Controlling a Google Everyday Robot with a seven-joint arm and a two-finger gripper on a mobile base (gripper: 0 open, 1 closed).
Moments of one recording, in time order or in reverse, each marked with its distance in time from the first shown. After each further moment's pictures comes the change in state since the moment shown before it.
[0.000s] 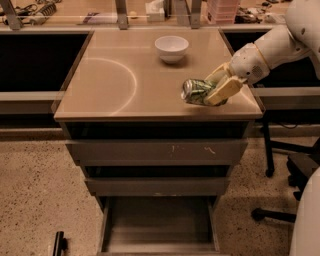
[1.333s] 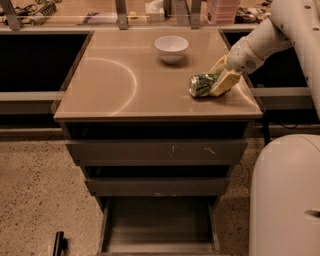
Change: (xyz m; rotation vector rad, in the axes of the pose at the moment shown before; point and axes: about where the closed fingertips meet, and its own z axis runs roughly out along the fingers) arm 0.044 -0.079 -0.006 0.128 0.214 -0.091
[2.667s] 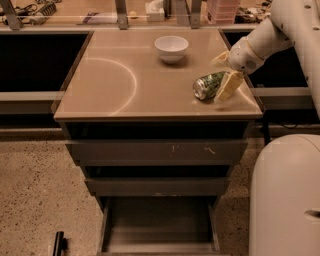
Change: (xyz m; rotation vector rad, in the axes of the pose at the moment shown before) arm 0.000 0.000 0.000 0.000 0.000 0.000
